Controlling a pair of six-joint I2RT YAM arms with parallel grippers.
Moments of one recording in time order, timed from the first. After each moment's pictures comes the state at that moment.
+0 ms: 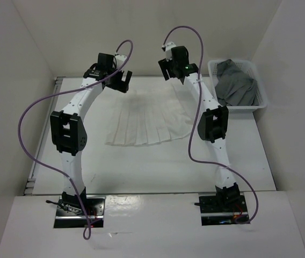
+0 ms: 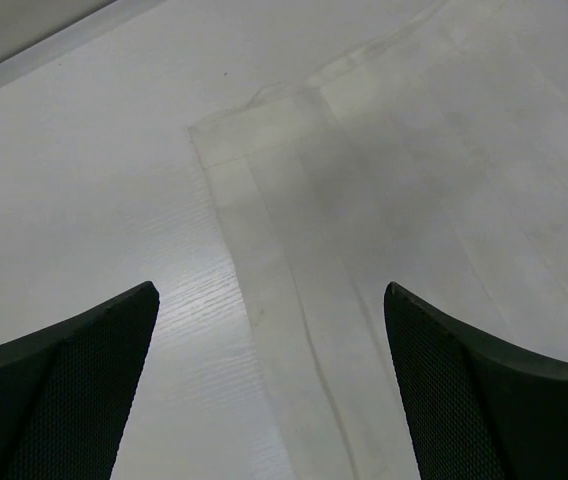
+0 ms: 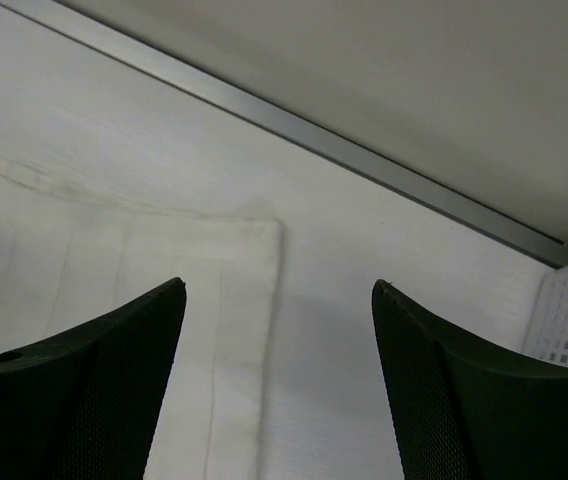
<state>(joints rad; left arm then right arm) -0.21 2.09 2.00 -0.62 0.11 0.16 0.33 2.50 2.55 -0.59 0.08 -0.22</state>
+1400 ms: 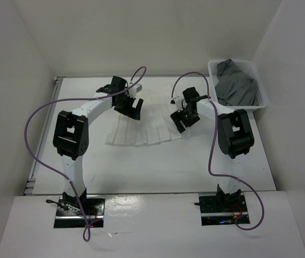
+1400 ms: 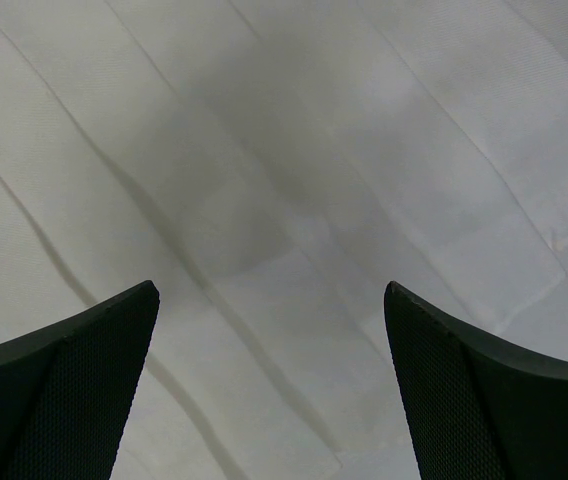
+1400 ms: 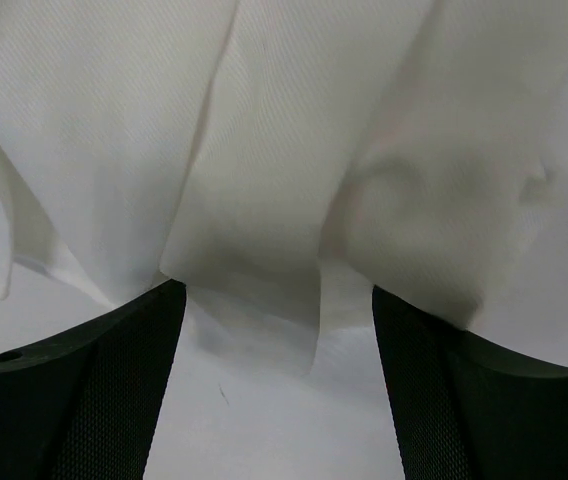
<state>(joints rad) -0.31 2.03 1.62 -0.59 0.32 0.12 0.28 1.96 1.37 -0.63 -0.16 -0.35</state>
